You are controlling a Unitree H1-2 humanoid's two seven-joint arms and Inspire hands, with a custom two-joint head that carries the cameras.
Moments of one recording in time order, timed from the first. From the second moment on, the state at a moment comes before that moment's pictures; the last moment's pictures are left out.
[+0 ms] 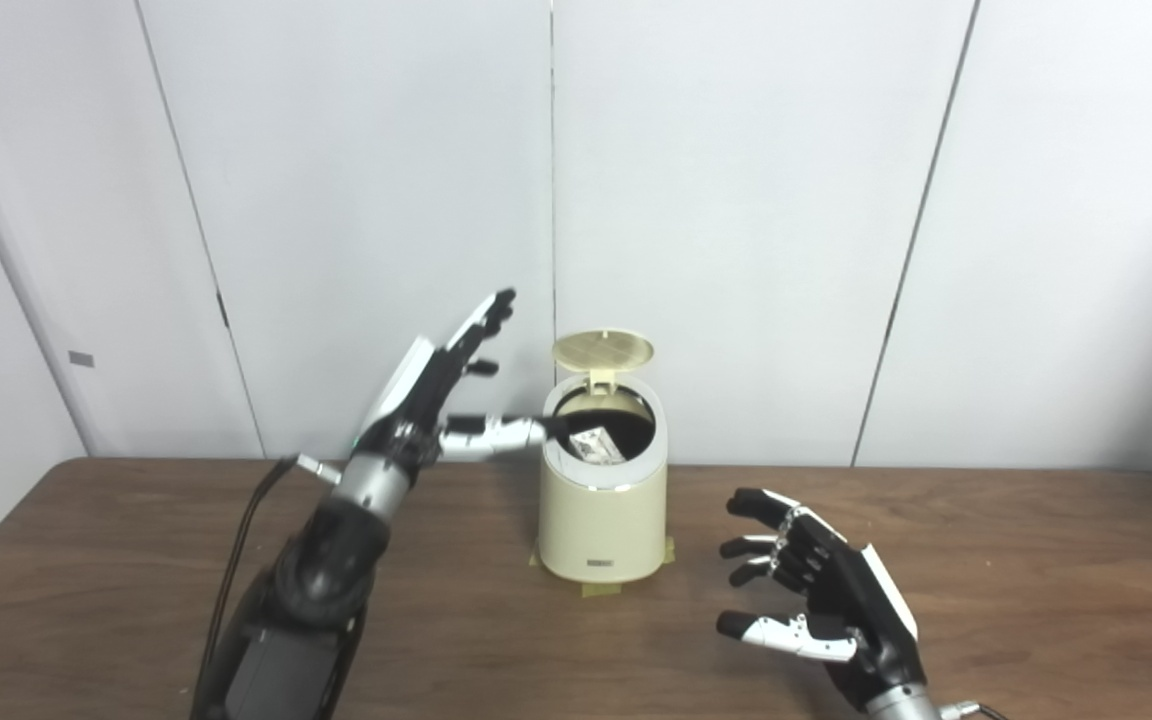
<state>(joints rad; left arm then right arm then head) -0.72 0.23 -0.13 0.27 0.34 -0.01 -0.10 -0.24 -0.09 -0.01 0.17 0.10 -0.24 0.15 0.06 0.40</state>
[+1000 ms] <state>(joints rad) -0.86 0.31 -0.29 0.34 0.52 0.03 -0.25 -0.23 -0.07 0.00 0.11 0.03 -0.20 0.12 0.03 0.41</state>
